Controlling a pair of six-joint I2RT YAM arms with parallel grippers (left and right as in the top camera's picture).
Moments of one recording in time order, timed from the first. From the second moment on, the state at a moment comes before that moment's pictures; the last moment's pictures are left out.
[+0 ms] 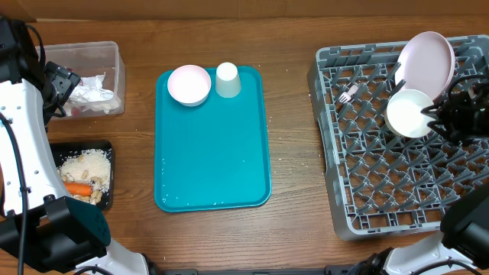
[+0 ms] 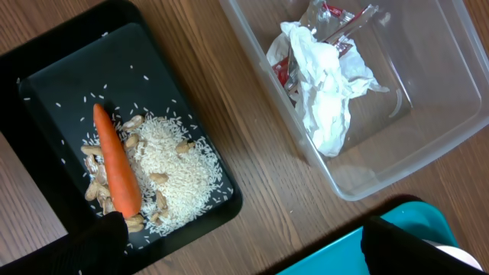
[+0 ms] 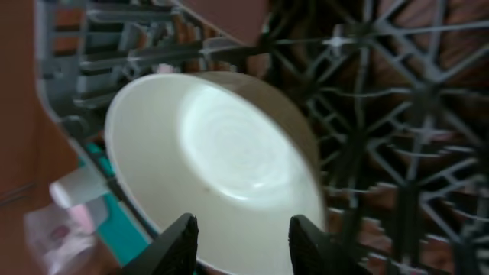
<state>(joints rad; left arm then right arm) 0.38 1.80 1.88 -1.29 -0.20 -0.74 -0.62 1.82 1.57 -1.21 -0.55 0.21</state>
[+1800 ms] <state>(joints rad) 0.38 1.80 1.88 -1.29 -0.20 -0.74 -0.43 1.81 1.48 -1.06 -0.01 0.52</state>
